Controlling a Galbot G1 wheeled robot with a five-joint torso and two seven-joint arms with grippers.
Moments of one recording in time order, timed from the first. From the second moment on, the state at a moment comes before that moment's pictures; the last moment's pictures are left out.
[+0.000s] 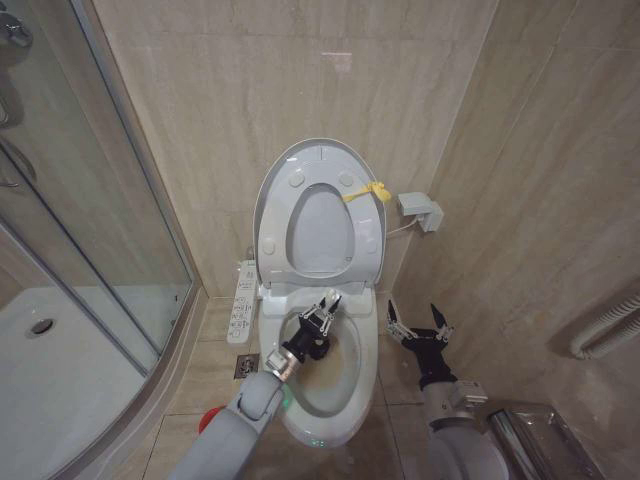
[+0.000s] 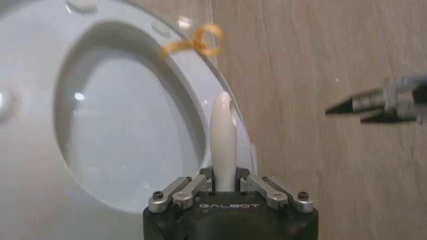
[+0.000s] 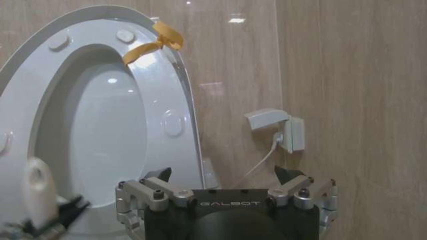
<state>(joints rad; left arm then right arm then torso) 0.92 -1.29 0.05 -1.51 -0.18 -0.47 0.16 -1.49 1.47 0.53 2.11 0.19 0.03 0.13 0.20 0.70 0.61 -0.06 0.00</state>
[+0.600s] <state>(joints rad) 1.26 -1.14 -0.18 -1.97 -0.18 -0.40 0.09 -1.49 1.47 0.53 2.11 0.19 0.03 0.13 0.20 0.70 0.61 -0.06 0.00</state>
